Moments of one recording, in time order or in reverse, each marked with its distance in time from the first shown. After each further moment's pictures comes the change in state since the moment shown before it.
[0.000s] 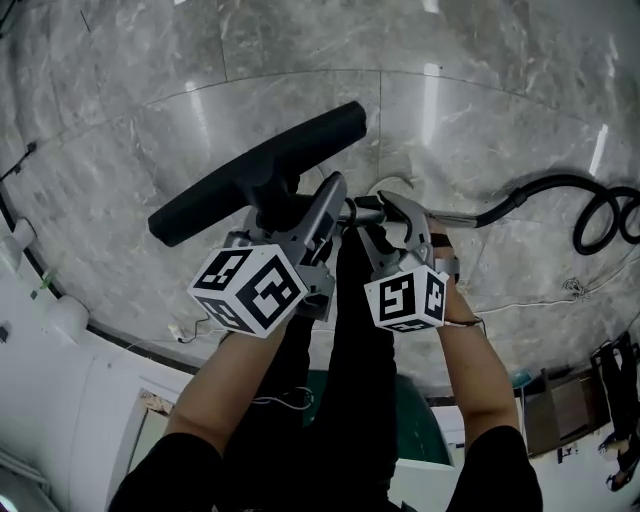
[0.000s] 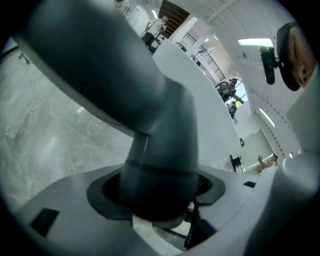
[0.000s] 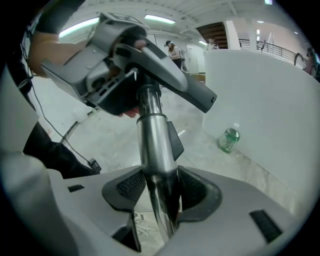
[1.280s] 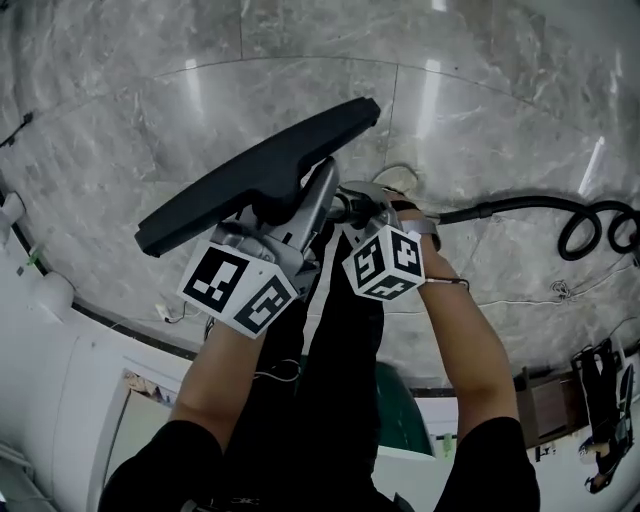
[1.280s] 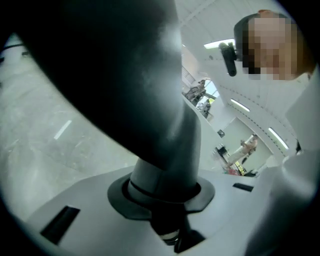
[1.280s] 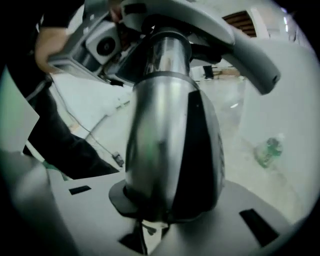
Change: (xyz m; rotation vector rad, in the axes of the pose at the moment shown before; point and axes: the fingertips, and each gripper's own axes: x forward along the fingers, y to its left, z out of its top) left arm -0.044 -0.018 0.041 0.265 -0.119 -0.171; right arm 0.043 0.067 0.032 -0.170 0.051 0.281
